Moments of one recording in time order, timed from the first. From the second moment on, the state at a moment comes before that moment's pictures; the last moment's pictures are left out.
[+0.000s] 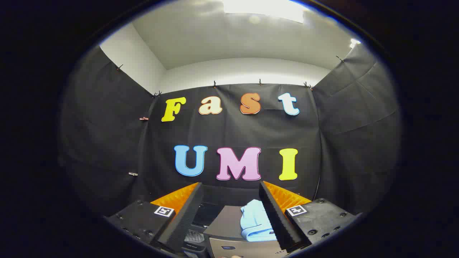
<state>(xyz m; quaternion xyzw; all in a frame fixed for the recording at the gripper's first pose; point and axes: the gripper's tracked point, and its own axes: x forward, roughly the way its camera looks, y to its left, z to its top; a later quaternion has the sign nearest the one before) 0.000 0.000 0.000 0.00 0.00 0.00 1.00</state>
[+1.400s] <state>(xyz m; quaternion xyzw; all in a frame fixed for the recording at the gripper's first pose) 0.038 -0.037 -0.010 0.00 0.03 -0.02 1.00</state>
